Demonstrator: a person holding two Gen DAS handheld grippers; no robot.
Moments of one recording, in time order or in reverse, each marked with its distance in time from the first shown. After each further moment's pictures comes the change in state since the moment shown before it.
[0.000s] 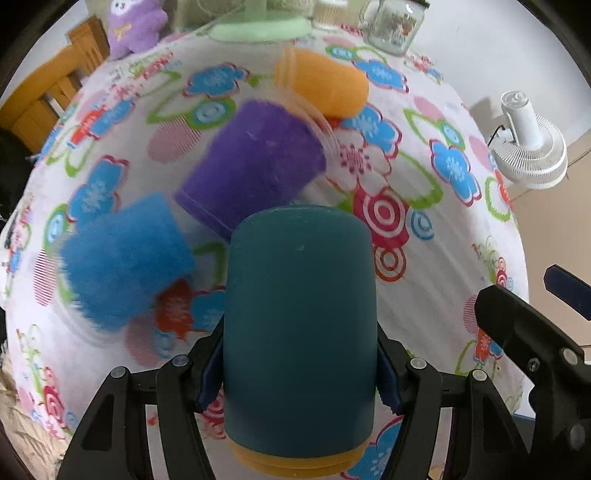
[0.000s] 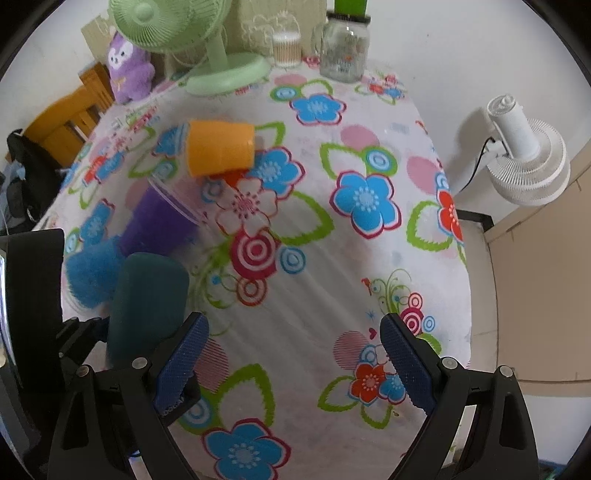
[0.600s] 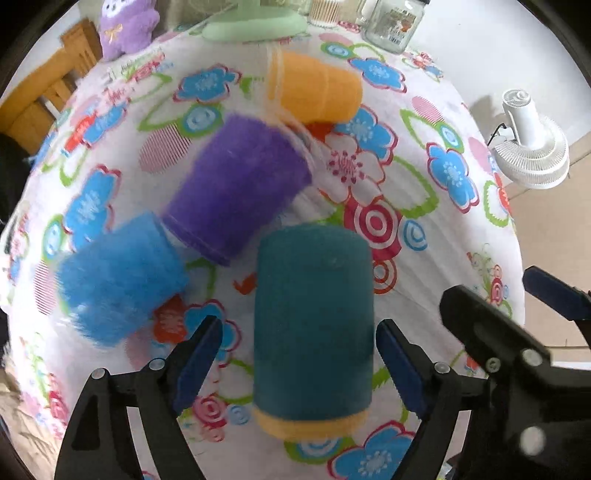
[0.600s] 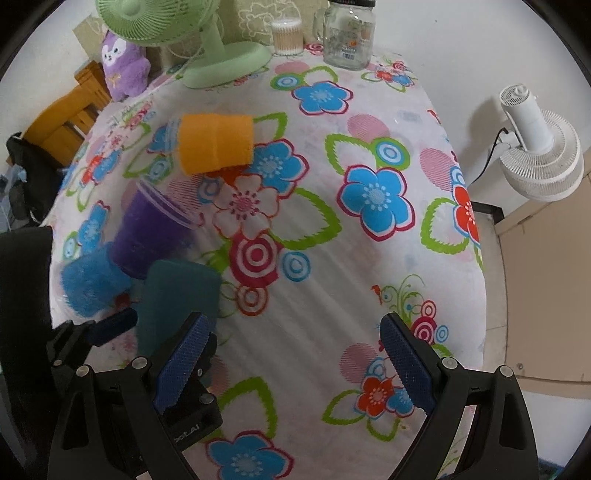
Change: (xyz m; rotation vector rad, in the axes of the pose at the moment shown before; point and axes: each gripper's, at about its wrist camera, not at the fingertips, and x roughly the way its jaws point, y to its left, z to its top) left arm -0.014 -0.007 0.016 0.001 0.028 0.002; right arm 0.011 -0.003 0.014 0.016 0.034 0.055
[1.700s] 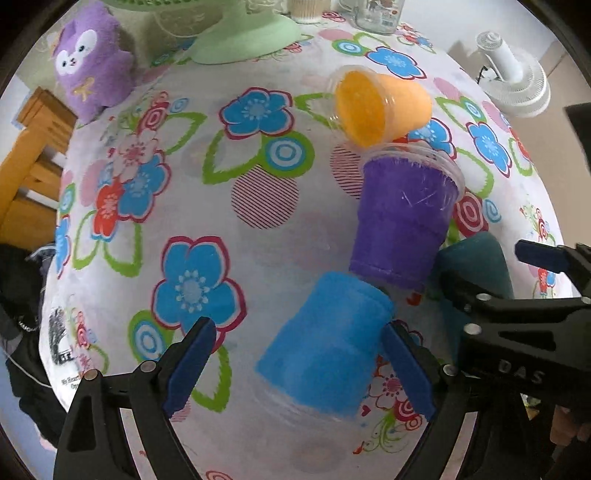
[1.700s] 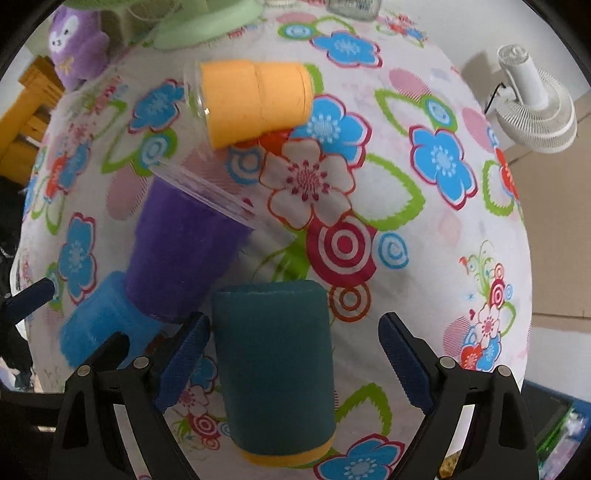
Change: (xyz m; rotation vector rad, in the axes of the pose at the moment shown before) left arm -0.008 0.100 0.045 0.354 0.060 0.059; right arm 0.064 0.079 0.025 0.171 0.188 -0.119
